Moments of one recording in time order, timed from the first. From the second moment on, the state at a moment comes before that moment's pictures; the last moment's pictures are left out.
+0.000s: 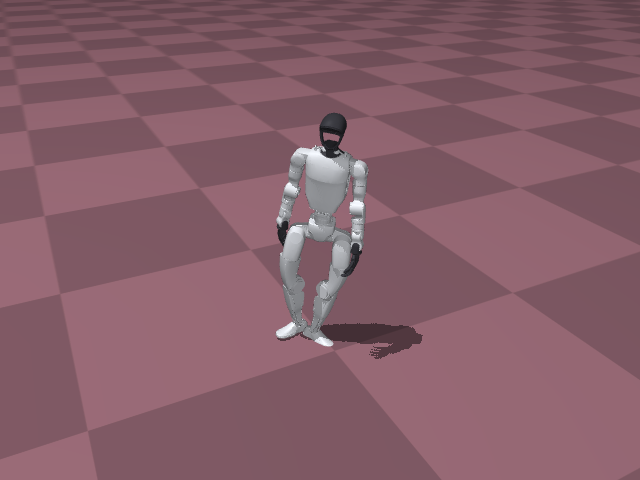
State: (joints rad) left arm -0.17 0.14 0.12 1.49 0.16 0.02 -0.16; right arm 0.03 -0.14 0.07 1.44 -0.72 0.02 0.23; waist -0.16 0.05 -0.08; left_leg -0.06 0.09 0.99 0.07 -0.23 -0.07; right_leg -0.09 -0.11 -0.83 0.22 -0.25 0.00
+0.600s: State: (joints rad) left arm 0.02 0.22 0.34 1.49 0.14 0.03 -0.14; right arm 0.04 -0.13 0.09 1.56 -0.74 0.07 0.27; waist -0.24 -0.11 -0.15; left_leg -0.12 0.31 0.90 0.75 -0.26 0.14; right_leg -0.21 -0.20 -0.42 0.23 -0.12 -0.04
